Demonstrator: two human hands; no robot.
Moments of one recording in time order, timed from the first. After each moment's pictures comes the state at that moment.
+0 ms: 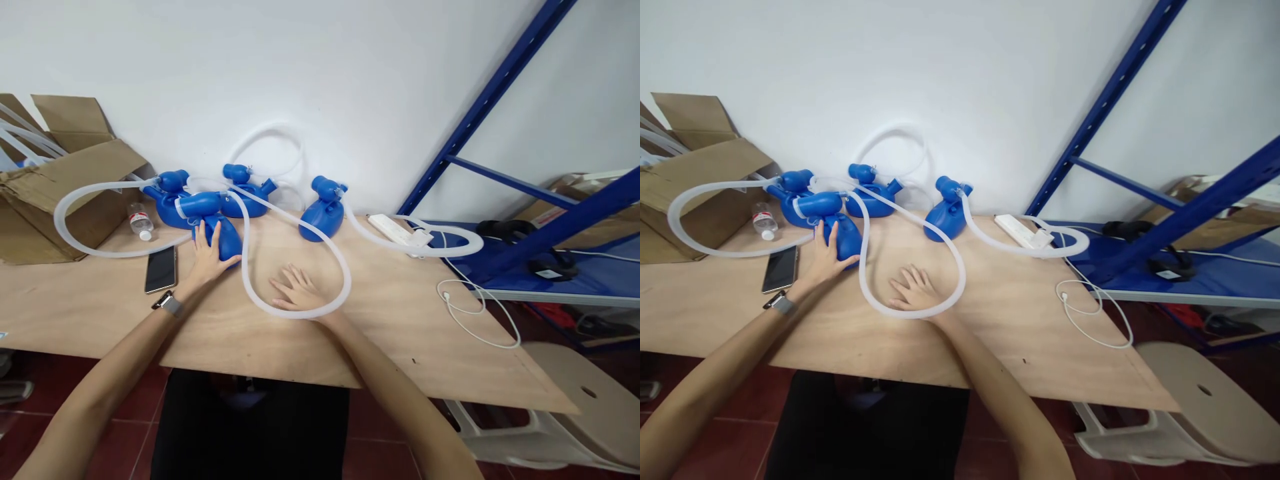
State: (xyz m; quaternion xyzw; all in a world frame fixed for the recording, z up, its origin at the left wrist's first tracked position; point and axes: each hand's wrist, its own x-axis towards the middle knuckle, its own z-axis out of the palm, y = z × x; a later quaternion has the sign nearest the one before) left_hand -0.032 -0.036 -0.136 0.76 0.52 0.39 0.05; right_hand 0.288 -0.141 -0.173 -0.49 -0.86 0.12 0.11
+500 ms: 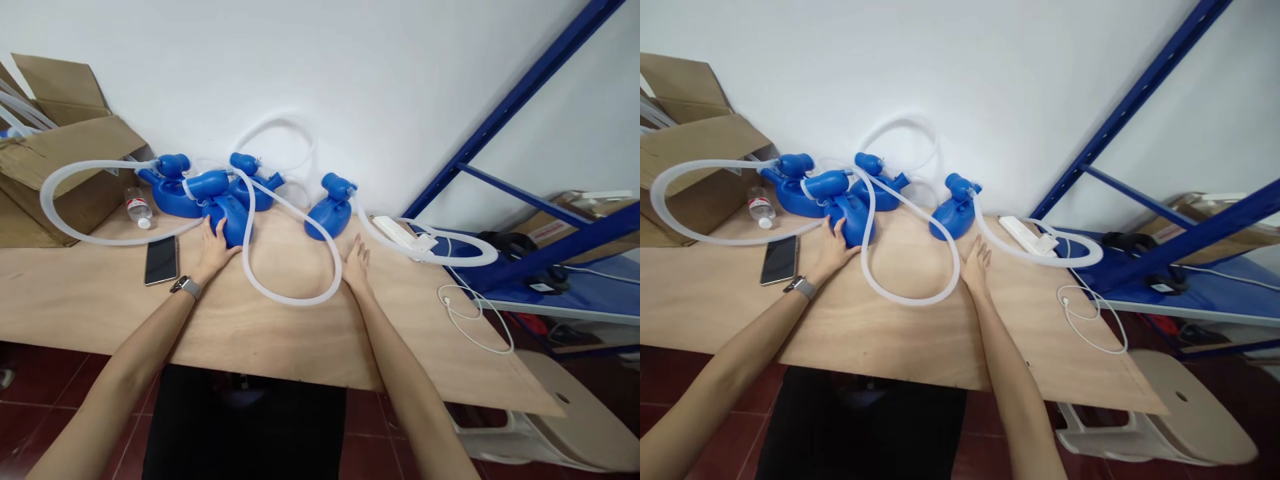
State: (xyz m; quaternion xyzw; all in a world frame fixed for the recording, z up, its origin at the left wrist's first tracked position) left_hand -0.031 0.013 -0.173 0.74 0.55 0.39 0.04; right_hand 0.402 -0.068 -0.183 -0.81 -0.52 0.07 0.25
